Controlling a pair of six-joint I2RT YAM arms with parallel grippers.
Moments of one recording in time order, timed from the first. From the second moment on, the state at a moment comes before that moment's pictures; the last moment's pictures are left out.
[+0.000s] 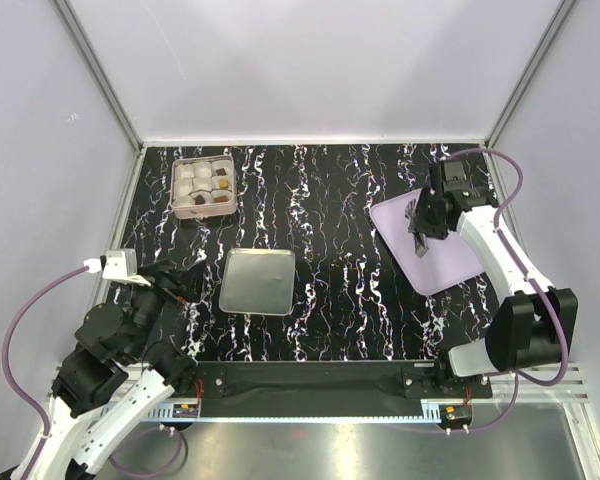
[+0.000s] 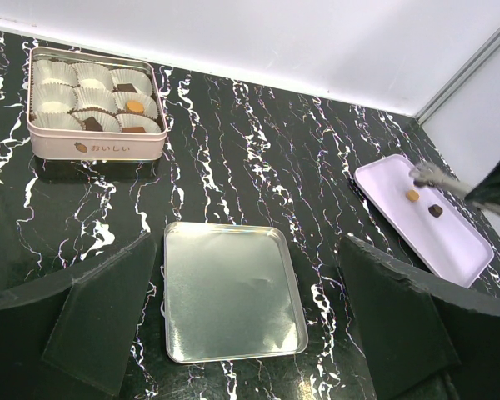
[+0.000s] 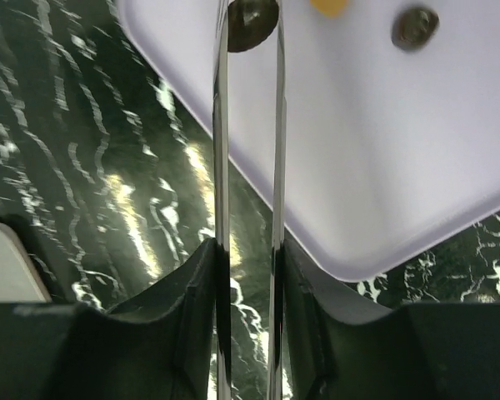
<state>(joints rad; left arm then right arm) -0.65 0.13 0.72 -0.63 -0.41 -0.39 0.14 1.42 1.20 -0.80 0.07 0.45</state>
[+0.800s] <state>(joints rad) -0.65 0.13 0.72 -0.63 -0.42 -0.39 0.79 2.39 2.42 -0.54 0.06 0.34</state>
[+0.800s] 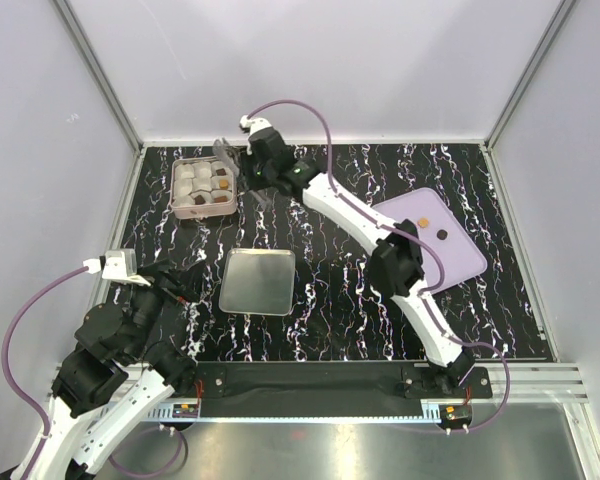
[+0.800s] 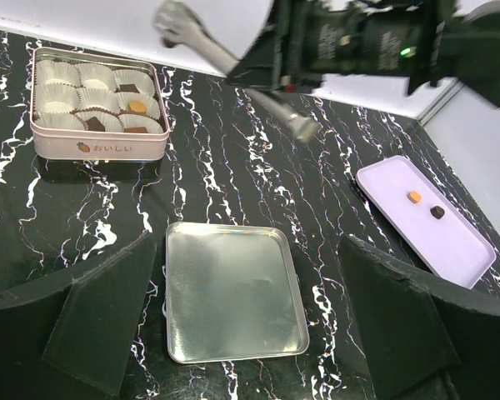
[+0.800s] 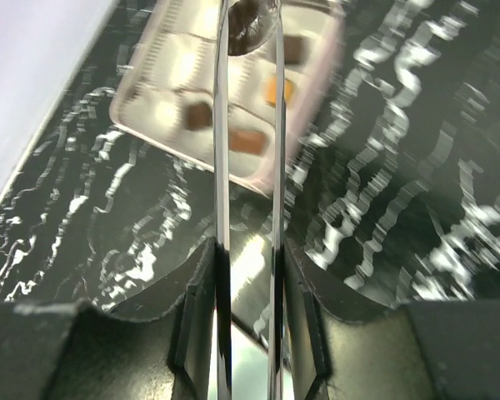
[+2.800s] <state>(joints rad) -0.65 0.12 0.72 -0.63 -0.42 -0.39 0.85 2.74 2.50 -0.17 0.02 0.18</state>
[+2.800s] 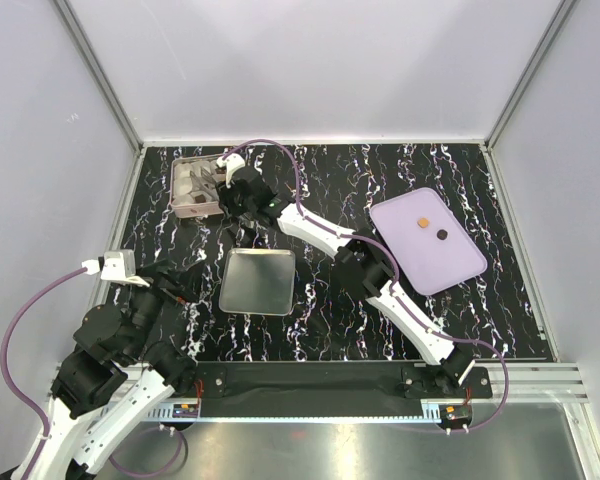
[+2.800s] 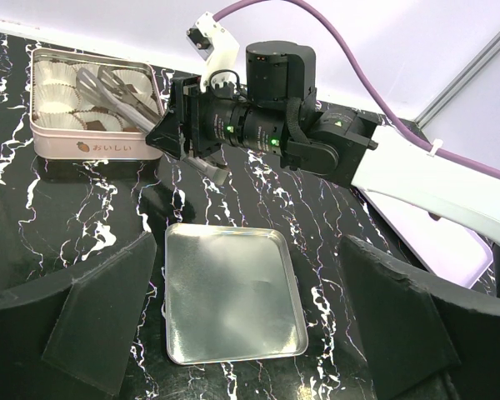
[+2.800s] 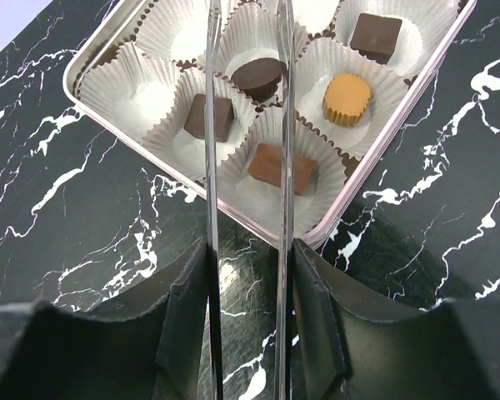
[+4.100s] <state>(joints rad) -0.65 0.14 0.72 -0.63 -0.42 -0.39 0.54 1.56 1.49 -0.52 0.34 0.37</state>
